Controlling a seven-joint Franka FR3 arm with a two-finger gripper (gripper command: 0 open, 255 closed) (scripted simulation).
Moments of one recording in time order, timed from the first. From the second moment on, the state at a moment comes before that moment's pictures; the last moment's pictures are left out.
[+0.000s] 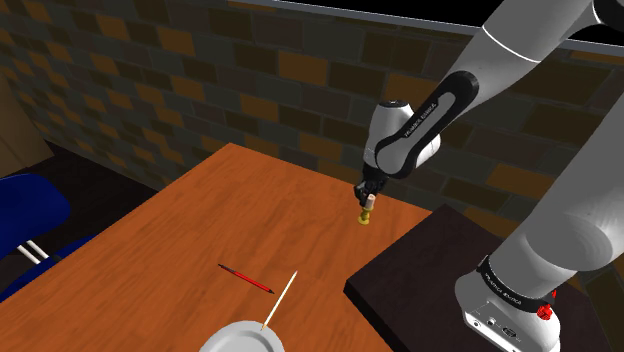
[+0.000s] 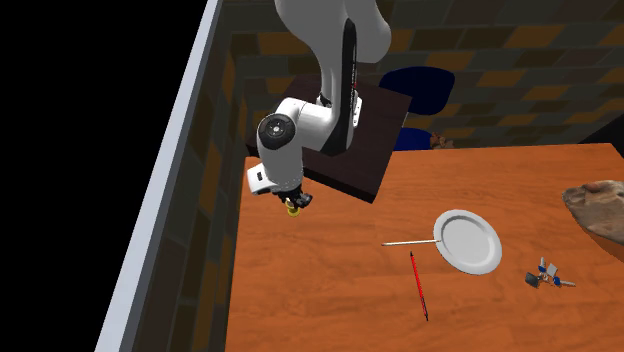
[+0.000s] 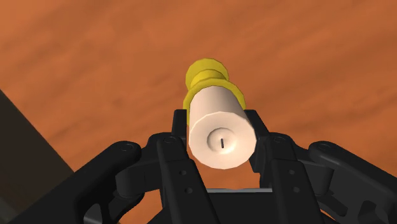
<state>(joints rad) -0.05 0.09 0.09 -2.71 -0.05 2.78 0.13</state>
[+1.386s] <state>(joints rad) -0.04 -0.22 0.10 -2.68 0.02 2.43 0.08</state>
